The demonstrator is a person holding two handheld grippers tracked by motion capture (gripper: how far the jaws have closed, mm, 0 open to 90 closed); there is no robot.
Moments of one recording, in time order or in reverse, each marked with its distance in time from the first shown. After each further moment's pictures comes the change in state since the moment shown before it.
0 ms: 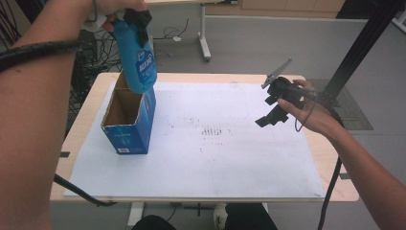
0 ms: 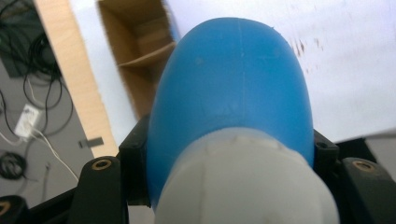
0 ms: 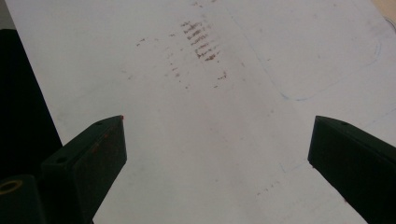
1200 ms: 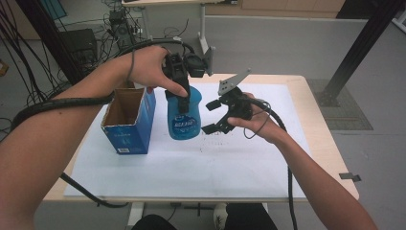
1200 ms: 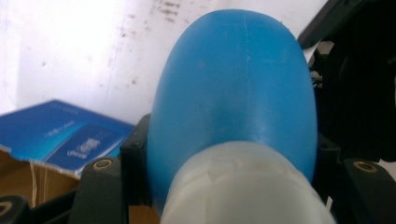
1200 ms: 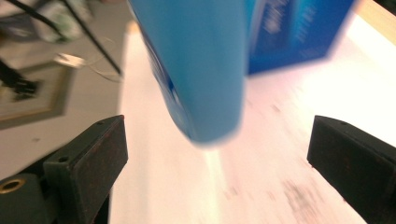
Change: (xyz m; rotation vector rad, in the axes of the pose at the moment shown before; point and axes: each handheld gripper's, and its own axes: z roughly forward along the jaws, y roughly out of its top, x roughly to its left) left arm -0.117 -0.036 0.128 0.120 -0.054 0.989; right arm 0.054 0.065 0.072 -0.403 0.295 -0.150
